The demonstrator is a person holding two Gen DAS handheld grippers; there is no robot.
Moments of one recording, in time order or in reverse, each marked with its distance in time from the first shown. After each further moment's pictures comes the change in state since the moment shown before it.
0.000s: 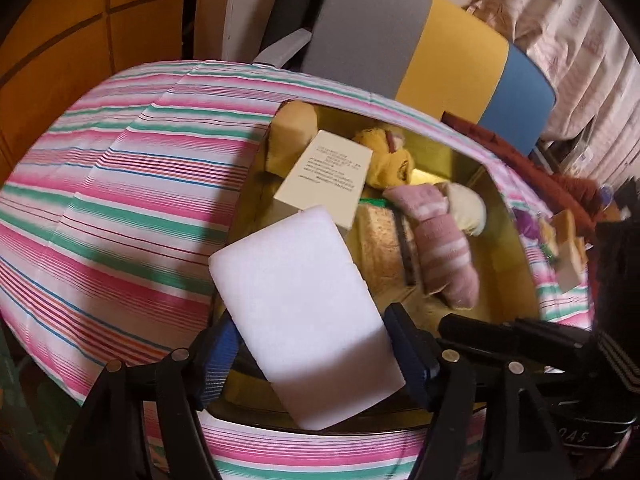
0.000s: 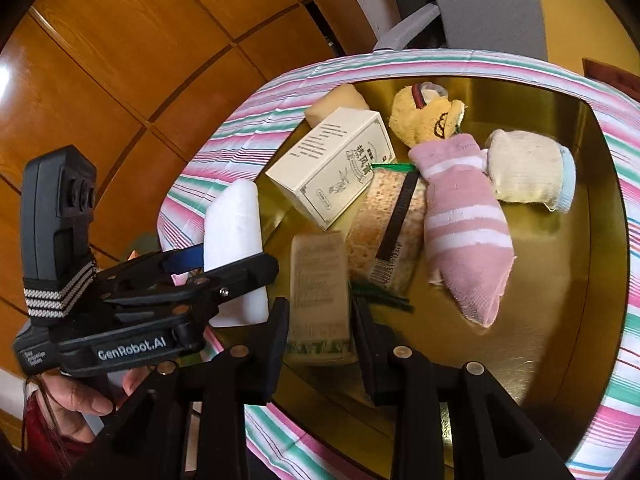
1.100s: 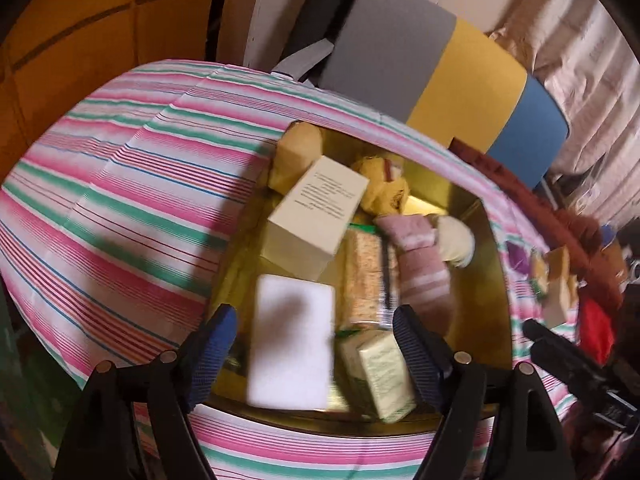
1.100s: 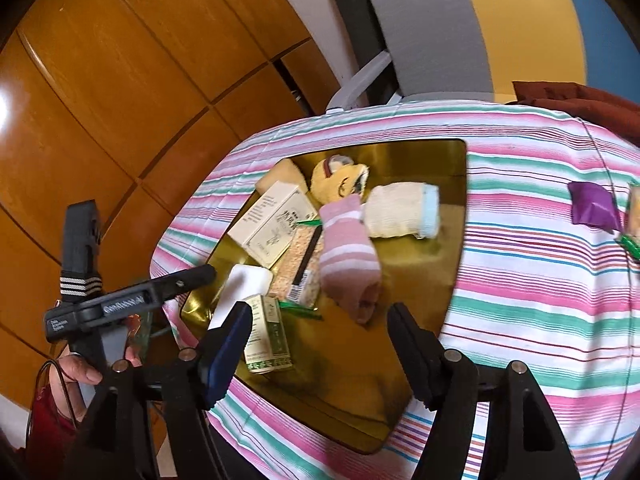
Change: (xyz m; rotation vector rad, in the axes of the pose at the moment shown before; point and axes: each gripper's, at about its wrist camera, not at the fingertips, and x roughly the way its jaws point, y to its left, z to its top) left arm -0.018 -0.014 0.009 -0.116 -0.033 0.011; right arm -0.099 -0.050 -0.013 0.073 -0.181 -0.067
